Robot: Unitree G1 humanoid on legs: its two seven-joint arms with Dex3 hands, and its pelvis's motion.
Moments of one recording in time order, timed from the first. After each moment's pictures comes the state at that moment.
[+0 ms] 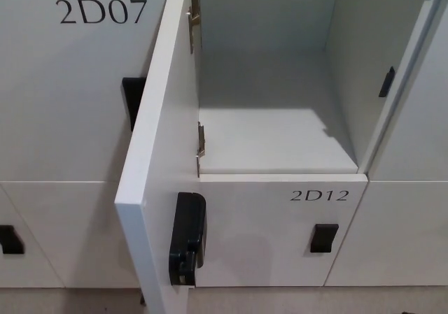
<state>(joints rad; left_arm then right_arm) -0.06 0.57 0.07 1.10 0.18 -0.27 -0.04 -0.17 -0.27 0.06 1.10 -0.19 -0.17 -0.04</state>
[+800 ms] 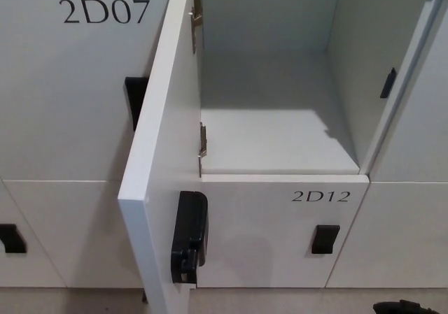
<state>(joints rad) -0.28 0.80 0.12 1.23 0.15 -0.40 -0.07 -0.21 -0.27 0.08 1.21 -0.20 -0.30 -0.09</state>
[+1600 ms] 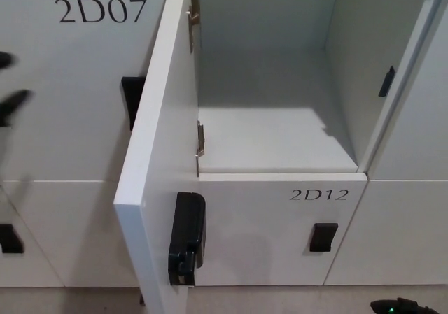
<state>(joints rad) -0.96 0.64 -0.34 1.26 0.39 -0.23 -0.07 -0.22 -0.27 0.08 1.21 -0.21 -0.32 -0.10</state>
